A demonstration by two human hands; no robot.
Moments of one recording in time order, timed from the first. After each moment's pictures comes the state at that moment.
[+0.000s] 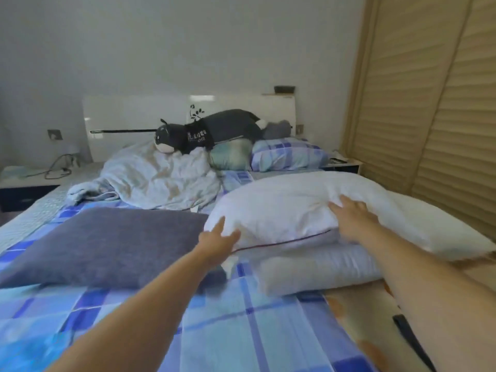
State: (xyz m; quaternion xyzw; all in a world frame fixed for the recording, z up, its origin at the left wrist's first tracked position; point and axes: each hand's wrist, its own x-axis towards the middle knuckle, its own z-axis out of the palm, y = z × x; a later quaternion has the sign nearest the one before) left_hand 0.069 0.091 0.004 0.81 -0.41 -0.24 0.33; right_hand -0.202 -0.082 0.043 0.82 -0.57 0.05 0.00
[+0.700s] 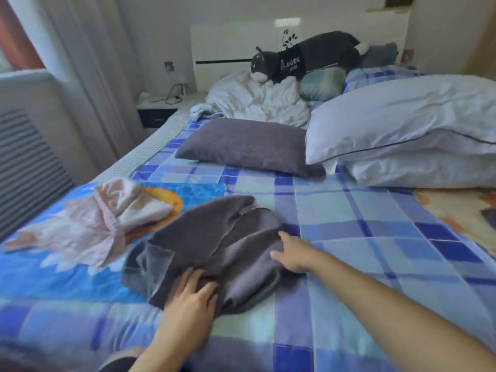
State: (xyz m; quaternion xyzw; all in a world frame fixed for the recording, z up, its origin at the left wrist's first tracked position) left_hand 0.032 0.614 -0.177 0.89 -0.43 0.07 0.12; right_hand -0.067 0.347 -0.135 0.90 -0.35 -0.08 -0.24
